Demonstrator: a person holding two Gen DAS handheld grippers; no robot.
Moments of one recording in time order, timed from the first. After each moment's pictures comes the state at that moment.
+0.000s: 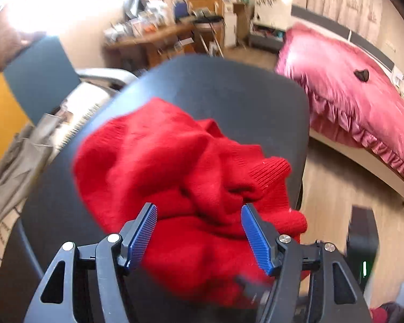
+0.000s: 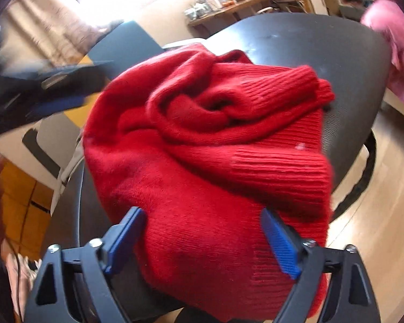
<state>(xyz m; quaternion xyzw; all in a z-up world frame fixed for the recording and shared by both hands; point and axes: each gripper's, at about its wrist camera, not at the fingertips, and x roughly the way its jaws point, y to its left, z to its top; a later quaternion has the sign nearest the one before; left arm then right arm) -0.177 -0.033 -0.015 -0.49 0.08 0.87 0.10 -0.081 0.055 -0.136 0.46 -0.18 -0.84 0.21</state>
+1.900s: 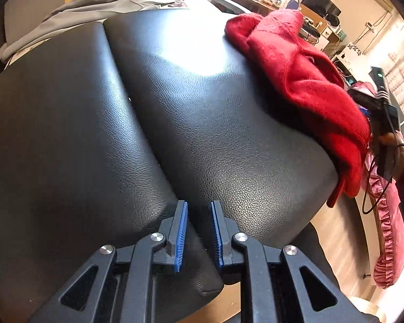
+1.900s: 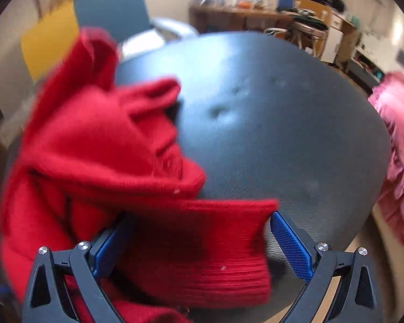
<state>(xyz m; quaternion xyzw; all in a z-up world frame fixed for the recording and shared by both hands) 0.283 -0.353 -0.132 -0.54 -0.17 0.82 -0.04 -0.179 0.036 -0.111 0.49 0.05 -0.86 0.13</state>
